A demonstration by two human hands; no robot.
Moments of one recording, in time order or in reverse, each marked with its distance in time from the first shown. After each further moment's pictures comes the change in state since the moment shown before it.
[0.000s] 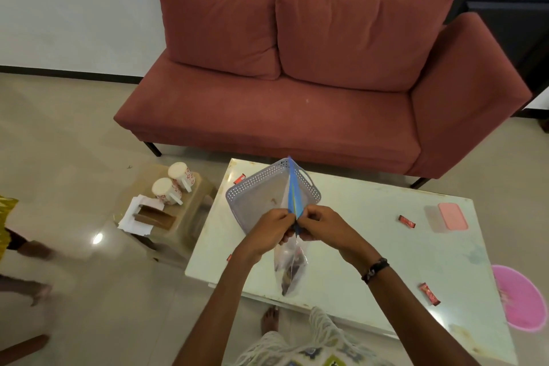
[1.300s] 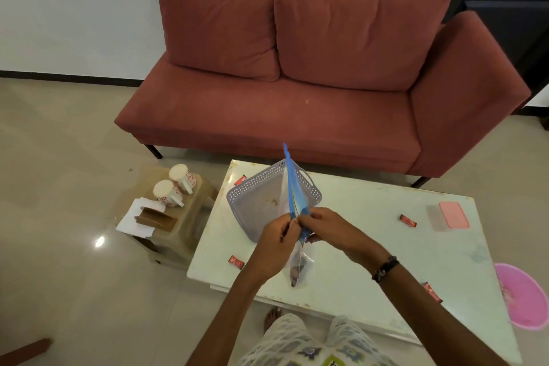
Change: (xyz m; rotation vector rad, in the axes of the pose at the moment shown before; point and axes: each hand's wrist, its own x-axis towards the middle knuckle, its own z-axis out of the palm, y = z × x) left_hand -0.023 -0.013 0.021 0.040 0.180 0.286; right_hand -0.015 -0.014 -0.002 -0.033 -0.102 0.008
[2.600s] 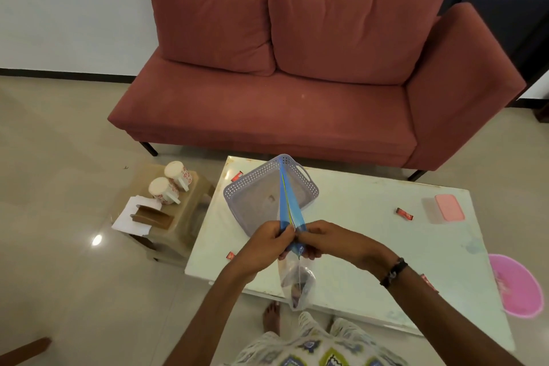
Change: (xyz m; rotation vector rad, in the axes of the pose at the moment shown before) left_hand -0.005 0.005 -0.017 -0.016 -0.241 -0.192; right_hand -0.018 0.007 0.000 -0.046 -0.245 0.044
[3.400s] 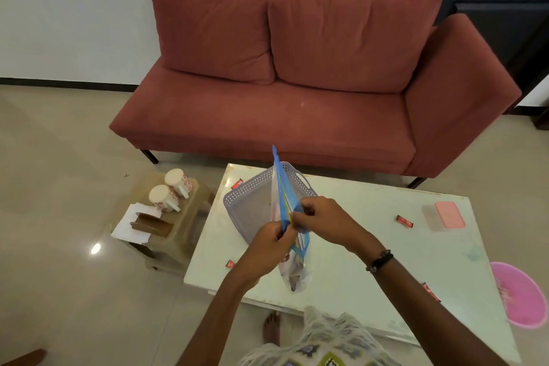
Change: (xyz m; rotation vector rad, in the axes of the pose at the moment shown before) left_hand 0.002 0.010 0.006 -0.042 0.119 0.001; right_hand 0.013 -0.027 -0.014 -0.298 0.423 -0.118
